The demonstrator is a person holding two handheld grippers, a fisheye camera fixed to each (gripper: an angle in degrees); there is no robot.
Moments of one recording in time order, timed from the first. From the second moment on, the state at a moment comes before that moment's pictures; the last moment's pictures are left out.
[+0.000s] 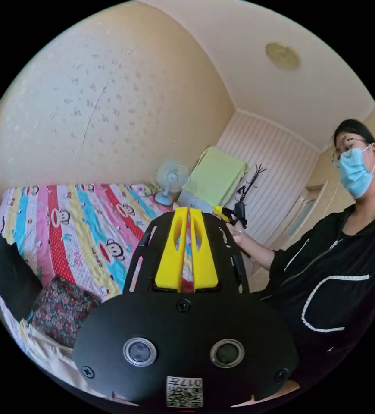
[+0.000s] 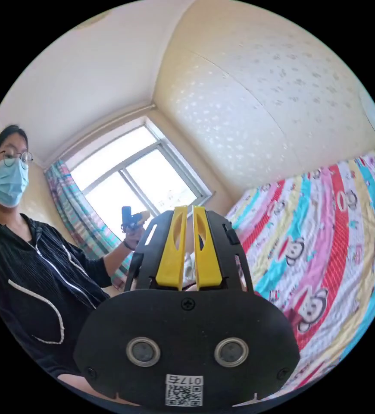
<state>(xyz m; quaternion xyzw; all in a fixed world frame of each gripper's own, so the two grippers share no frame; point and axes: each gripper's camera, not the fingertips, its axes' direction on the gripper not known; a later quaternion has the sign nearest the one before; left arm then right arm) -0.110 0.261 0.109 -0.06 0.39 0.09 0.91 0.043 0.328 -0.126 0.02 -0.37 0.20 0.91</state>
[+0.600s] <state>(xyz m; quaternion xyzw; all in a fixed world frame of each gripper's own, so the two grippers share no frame) 0.150 0.320 0.414 -0.39 0.20 0.32 0.84 -0.032 0.536 0.068 -0.44 -0.19 -0.01 0.88</state>
